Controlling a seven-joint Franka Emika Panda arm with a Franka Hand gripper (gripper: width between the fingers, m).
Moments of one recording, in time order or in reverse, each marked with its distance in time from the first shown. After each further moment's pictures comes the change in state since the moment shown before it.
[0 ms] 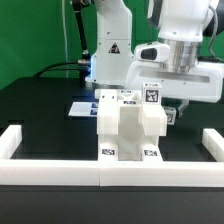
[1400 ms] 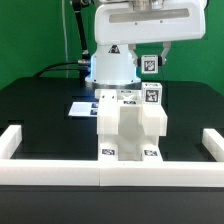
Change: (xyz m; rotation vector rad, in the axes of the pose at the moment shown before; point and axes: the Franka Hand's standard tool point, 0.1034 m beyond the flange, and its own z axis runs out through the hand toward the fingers) arm 0.049 0.059 -0.105 0.149 -0.021 0.000
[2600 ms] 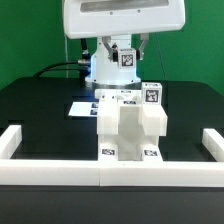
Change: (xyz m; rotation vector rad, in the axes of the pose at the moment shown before) arm 0.068 0.057 -0.022 -0.030 -0.027 -0.228
